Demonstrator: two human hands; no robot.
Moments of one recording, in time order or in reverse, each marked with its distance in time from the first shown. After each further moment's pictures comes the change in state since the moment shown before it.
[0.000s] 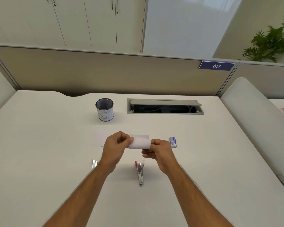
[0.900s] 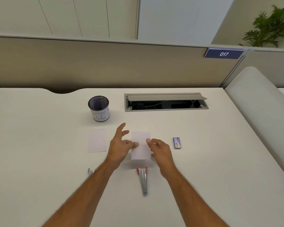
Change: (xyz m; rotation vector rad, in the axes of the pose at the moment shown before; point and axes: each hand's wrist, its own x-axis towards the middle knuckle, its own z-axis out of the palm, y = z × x) left_hand 0.079 -0.051 0.017 0.060 -0.092 -0.120; right_hand 0.059 0.035 0.004 -0.232 0.235 0.064
